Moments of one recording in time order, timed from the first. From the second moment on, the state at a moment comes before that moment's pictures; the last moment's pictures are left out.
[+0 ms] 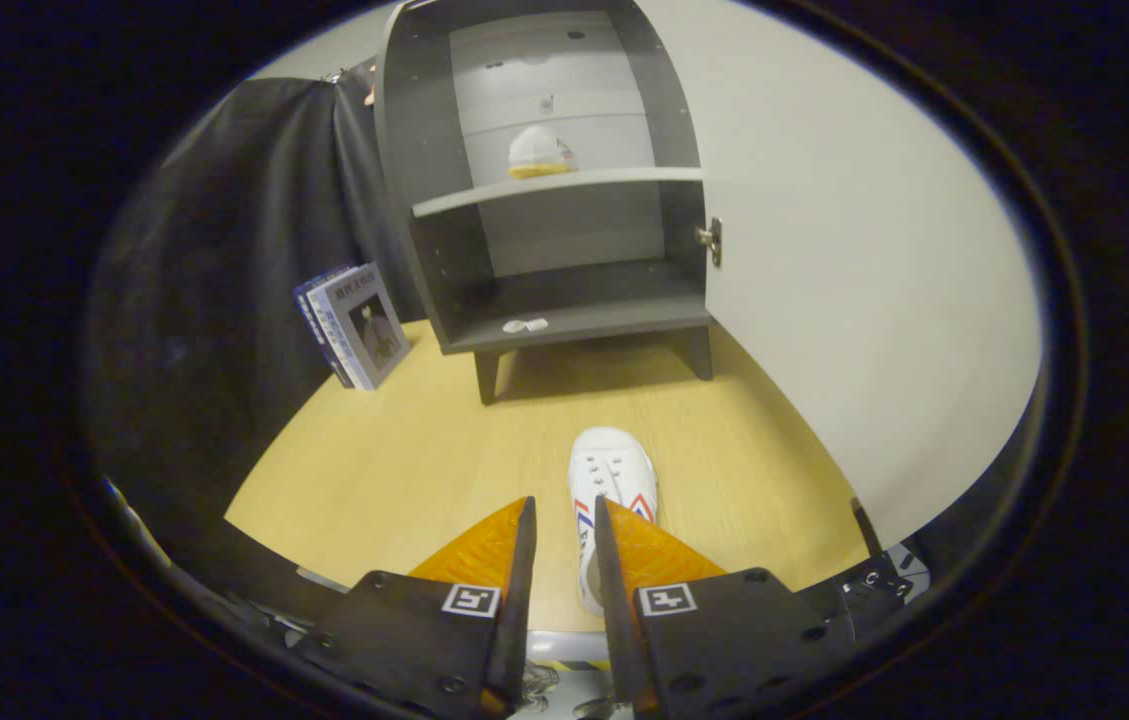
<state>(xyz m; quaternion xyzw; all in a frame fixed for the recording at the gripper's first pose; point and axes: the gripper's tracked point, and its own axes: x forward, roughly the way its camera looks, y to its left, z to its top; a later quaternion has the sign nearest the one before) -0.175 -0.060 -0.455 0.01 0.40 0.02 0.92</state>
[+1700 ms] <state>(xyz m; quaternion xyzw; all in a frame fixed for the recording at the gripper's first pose) -0.140 -0.056 -0.567 -0.02 0.36 0.04 0.93</state>
